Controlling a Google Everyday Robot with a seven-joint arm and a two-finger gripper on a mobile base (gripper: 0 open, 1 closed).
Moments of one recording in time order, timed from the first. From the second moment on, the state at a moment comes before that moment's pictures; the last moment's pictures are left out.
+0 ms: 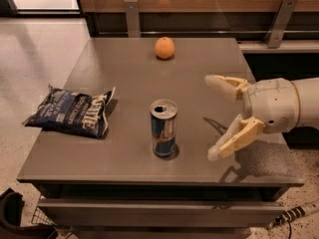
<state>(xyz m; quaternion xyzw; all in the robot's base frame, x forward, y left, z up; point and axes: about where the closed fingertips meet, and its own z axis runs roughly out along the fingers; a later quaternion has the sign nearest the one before) 0.427 -0.092 0.920 -0.53 0.59 0.38 0.47</state>
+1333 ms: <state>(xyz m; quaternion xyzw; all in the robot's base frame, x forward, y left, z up) 0.422 -0.047 0.901 -0.52 0.56 0.39 0.51</state>
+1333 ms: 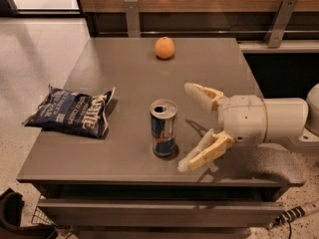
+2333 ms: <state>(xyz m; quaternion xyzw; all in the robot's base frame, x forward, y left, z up) 0.411 -0.015 0.889 -0.55 0.55 0.40 0.48</state>
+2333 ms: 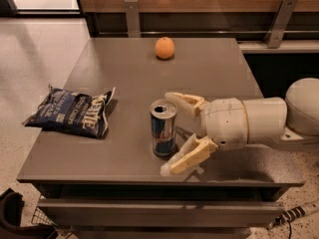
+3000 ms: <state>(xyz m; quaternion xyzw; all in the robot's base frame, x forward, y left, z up) 0.409 -0.011 0.890 -0.56 0.55 0.40 0.48</state>
